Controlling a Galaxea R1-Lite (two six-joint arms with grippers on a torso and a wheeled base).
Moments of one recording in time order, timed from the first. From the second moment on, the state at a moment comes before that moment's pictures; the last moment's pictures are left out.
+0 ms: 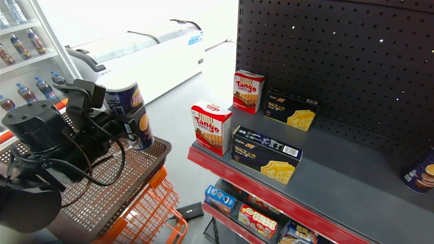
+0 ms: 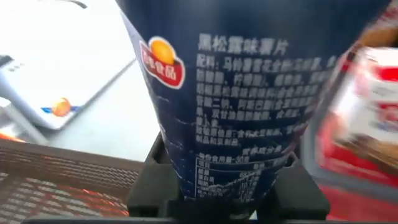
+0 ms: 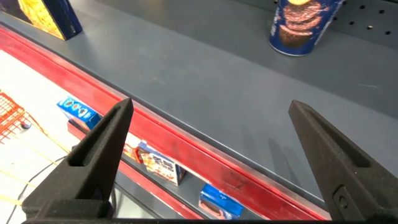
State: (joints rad) left arm -0.18 1.71 -0.60 -1.27 -0.06 0.11; right arm -0.02 0.00 0.00 0.00 0.01 -0.01
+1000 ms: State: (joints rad) left arm -0.76 1.41 -0.66 -0.84 -0.14 0.06; right arm -0.02 0.00 0.00 0.00 0.01 -0.01
